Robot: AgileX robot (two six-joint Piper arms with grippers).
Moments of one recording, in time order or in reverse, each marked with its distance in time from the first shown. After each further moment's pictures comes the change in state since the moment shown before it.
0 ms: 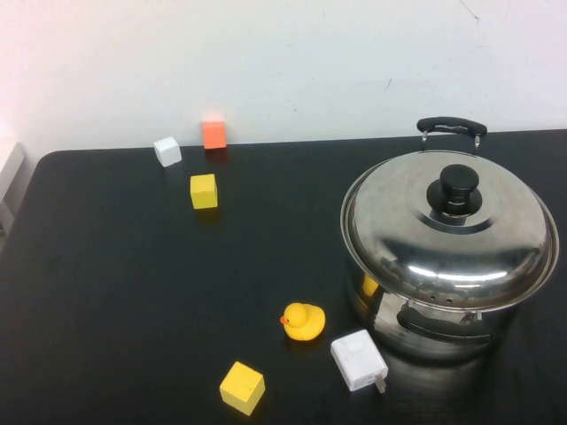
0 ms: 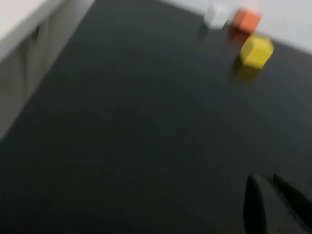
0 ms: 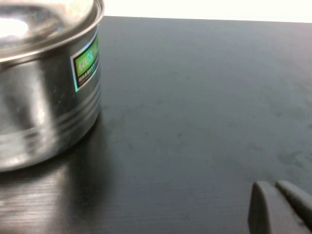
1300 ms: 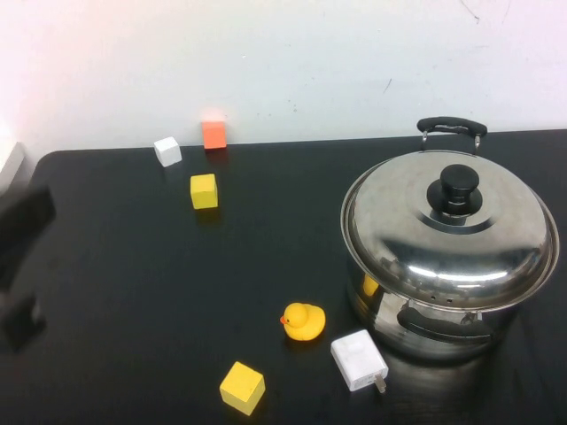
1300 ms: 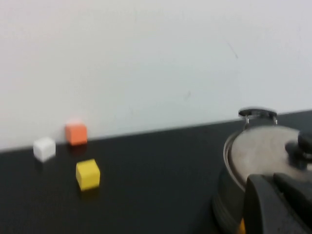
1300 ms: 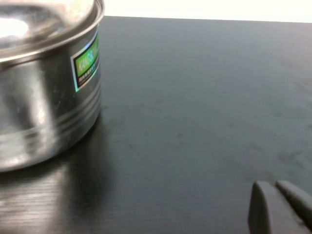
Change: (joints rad) right arm 0.000 0.000 0.000 0.000 0.000 0.000; left arm -0.647 0.553 -0.743 0.523 0.090 -0.315
